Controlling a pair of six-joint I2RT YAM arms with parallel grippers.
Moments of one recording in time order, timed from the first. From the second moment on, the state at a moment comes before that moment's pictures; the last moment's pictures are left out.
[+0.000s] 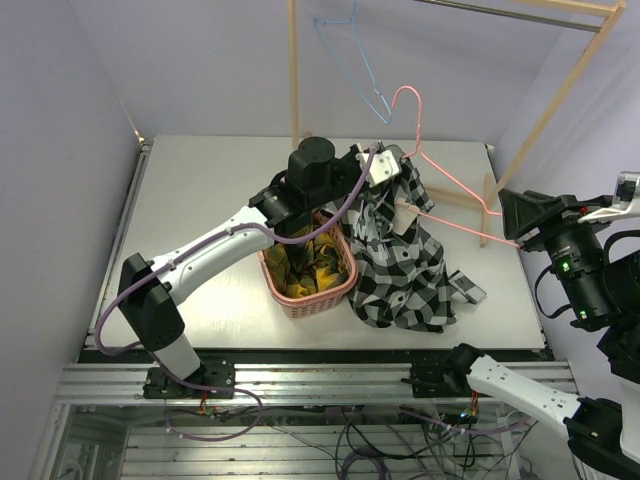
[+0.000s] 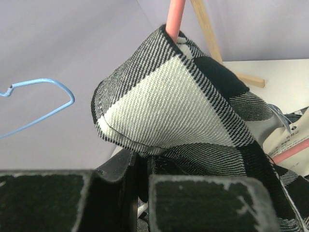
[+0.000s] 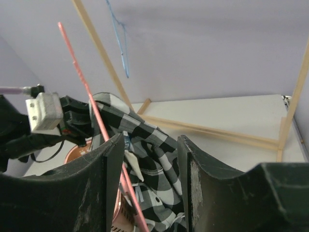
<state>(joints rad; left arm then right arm) -0.87 1.64 1.57 0.05 0.17 0.52 0.74 0.72 1.62 -0.78 0.58 0.19</state>
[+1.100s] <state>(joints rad) -0.84 1.67 1.54 0.04 0.16 0.50 0.74 0.85 1.69 -0.96 0.33 0.17</state>
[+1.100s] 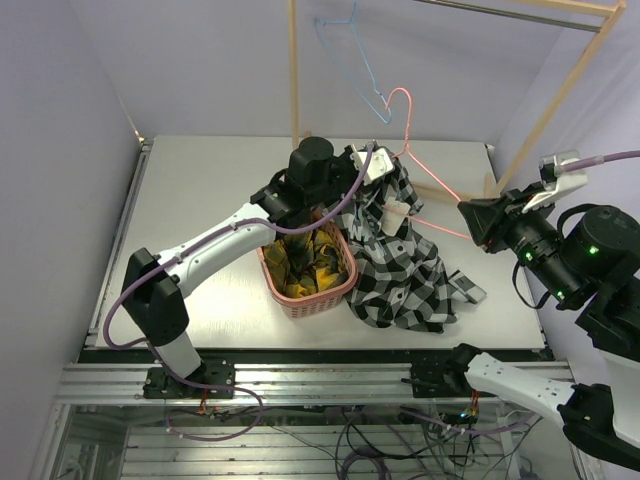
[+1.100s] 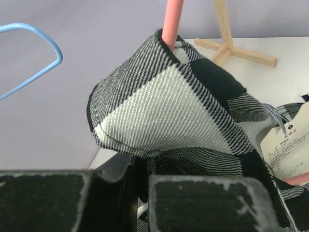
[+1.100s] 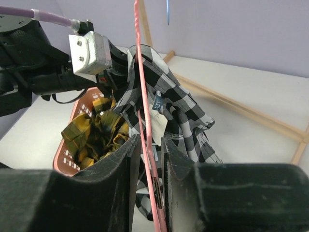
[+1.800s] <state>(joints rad) -0.84 1.75 1.63 0.05 0.13 0.49 0.74 0.86 1.70 -1.02 0.27 0.20</state>
